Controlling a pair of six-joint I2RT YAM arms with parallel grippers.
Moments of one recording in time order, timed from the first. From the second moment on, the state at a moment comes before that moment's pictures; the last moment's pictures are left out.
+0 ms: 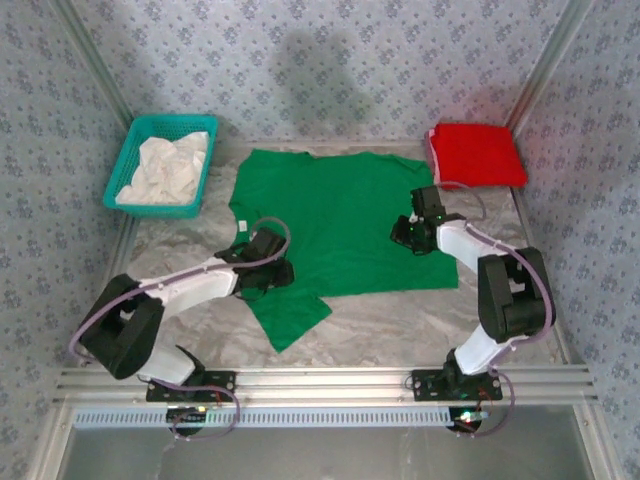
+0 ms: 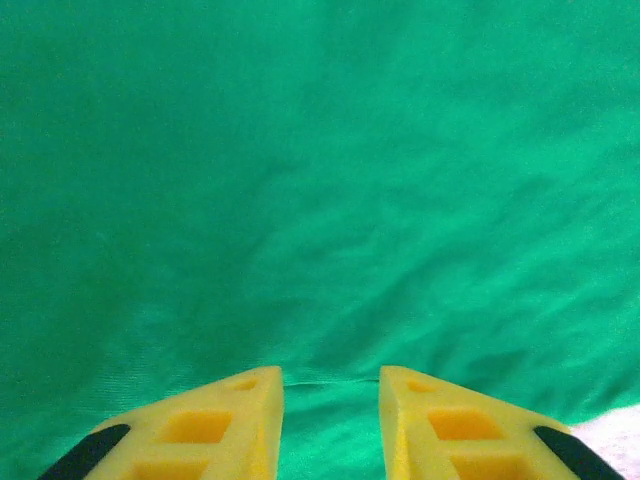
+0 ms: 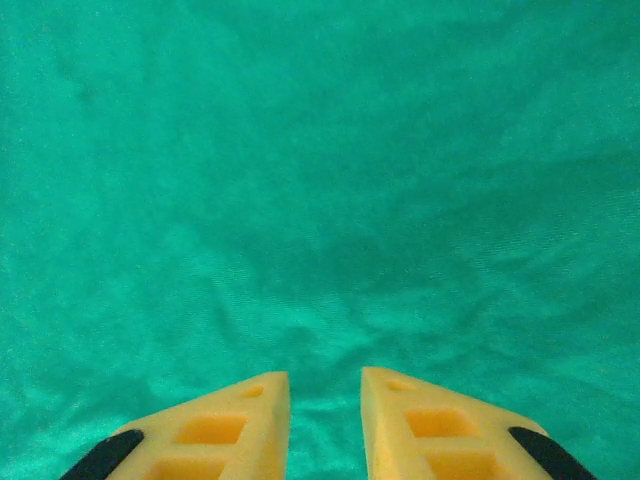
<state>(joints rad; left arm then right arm) -0.69 1.46 0.74 -0.34 -0.01 -0.77 0.21 1.63 0.94 -0.34 -0.13 0.56</state>
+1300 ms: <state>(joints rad) -0.45 1.80 1.15 -0.37 0.04 -0.55 0.13 2.06 1.62 -0.50 -0.11 0.46</state>
